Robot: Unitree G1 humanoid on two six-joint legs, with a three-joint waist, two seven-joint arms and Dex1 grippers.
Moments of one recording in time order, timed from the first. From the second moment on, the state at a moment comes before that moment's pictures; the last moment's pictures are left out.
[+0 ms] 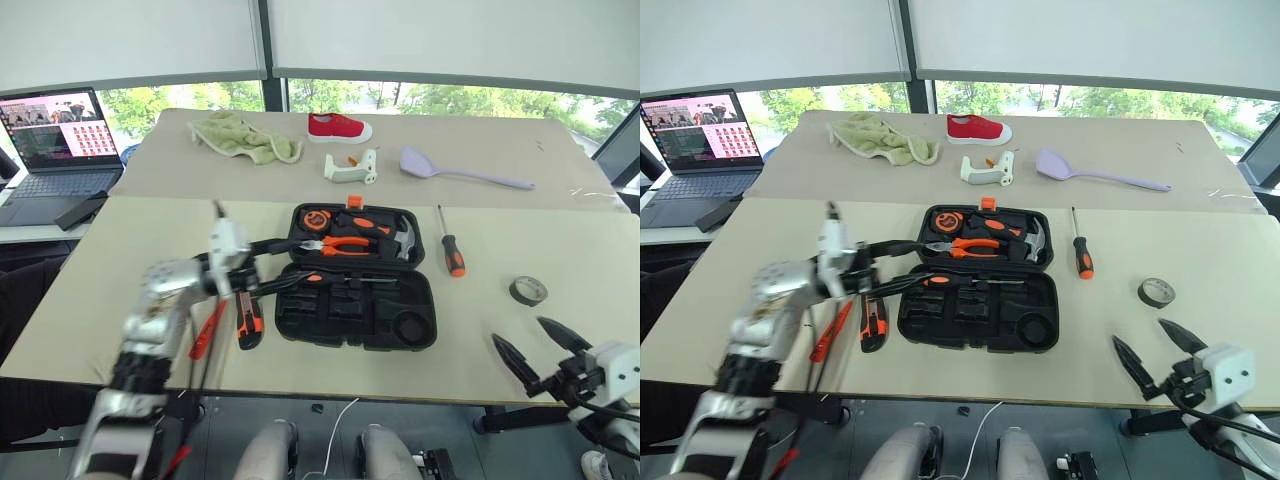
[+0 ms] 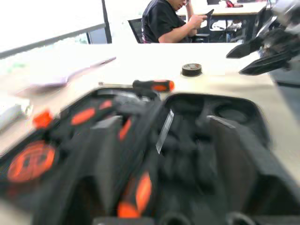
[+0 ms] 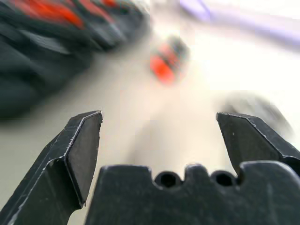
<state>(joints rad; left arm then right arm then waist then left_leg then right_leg) -0.34 0.59 0.08 0.07 -0.49 0.11 -1.28 0.45 -0.52 -0.50 -0.15 0.45 -0.05 0.67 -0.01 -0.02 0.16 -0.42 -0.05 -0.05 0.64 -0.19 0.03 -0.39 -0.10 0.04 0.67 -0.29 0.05</state>
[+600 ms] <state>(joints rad) -0.26 0.56 0.15 0.01 -0.53 0.09 -1.22 -0.50 -0.78 -0.11 0.18 0.38 0.76 0.52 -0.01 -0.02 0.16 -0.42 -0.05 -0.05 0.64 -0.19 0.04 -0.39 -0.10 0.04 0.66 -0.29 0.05</state>
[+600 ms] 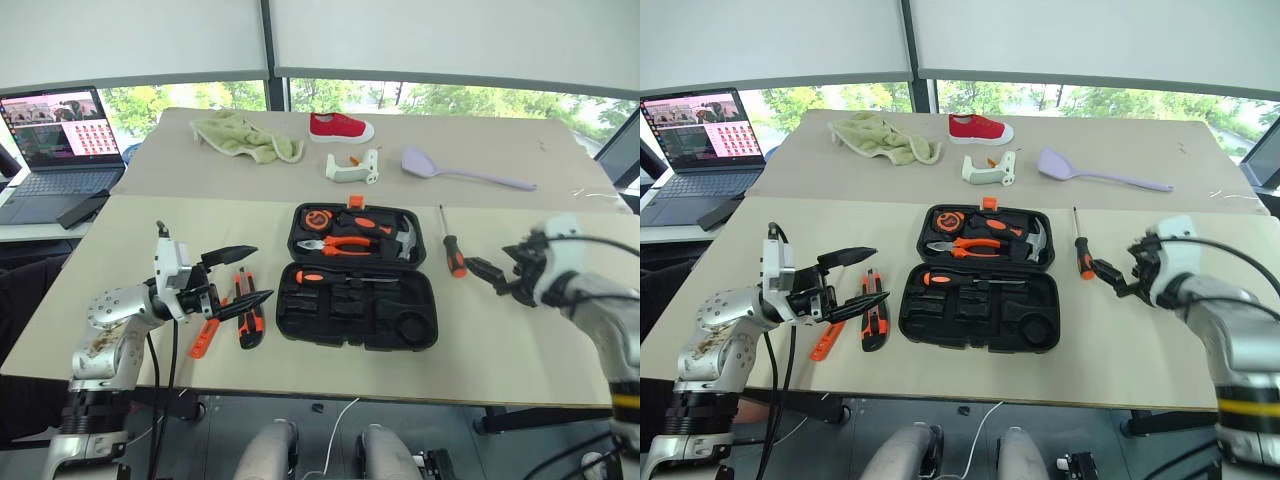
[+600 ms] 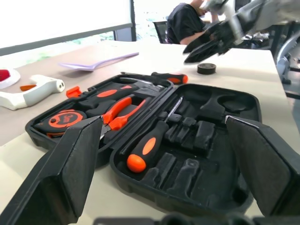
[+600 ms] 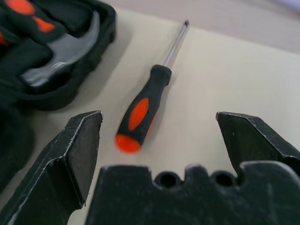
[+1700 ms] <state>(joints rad) -0.12 0.65 0.14 0.00 -0.51 -0.02 -1.33 -0.62 -0.78 0.27 0.07 0.16 0.21 1.20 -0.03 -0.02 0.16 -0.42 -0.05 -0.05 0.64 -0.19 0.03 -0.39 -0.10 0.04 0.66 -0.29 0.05</state>
